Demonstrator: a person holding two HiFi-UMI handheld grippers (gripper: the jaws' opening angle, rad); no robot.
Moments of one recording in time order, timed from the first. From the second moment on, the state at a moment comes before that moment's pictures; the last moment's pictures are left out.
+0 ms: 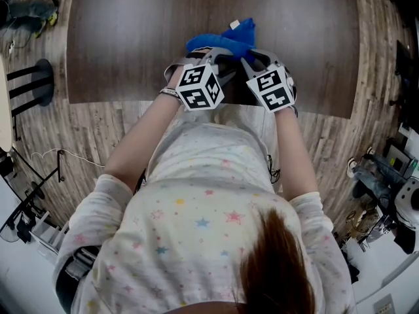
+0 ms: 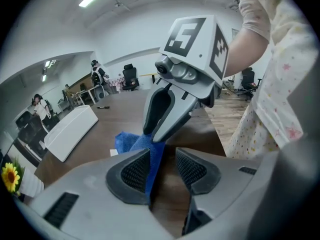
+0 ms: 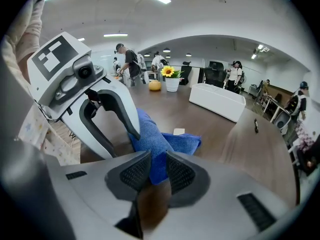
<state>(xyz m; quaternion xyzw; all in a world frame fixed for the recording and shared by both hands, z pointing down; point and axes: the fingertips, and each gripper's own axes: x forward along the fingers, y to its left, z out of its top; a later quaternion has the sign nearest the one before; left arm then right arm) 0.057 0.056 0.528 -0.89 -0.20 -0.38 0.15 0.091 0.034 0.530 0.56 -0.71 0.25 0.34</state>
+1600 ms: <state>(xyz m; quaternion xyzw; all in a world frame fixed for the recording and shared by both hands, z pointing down) 0.083 0.032 0.534 -0.89 -0.18 -0.39 0.15 0.101 0.027 0.532 0.60 -0.69 0.28 0.30</state>
